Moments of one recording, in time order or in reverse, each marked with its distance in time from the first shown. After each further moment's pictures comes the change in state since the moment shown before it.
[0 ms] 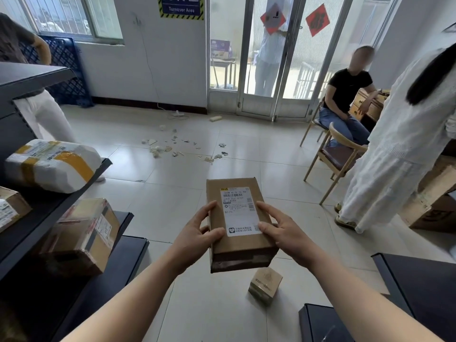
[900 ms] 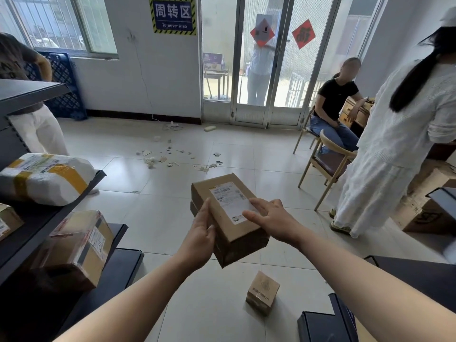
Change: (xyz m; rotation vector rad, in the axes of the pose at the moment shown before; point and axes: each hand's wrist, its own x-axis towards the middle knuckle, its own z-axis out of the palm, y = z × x) left_hand 0.012 0.011 0.028 0.232 0.101 0.066; right_hand 0.016 -0.031 -0.019 -0.400 0.022 0.044
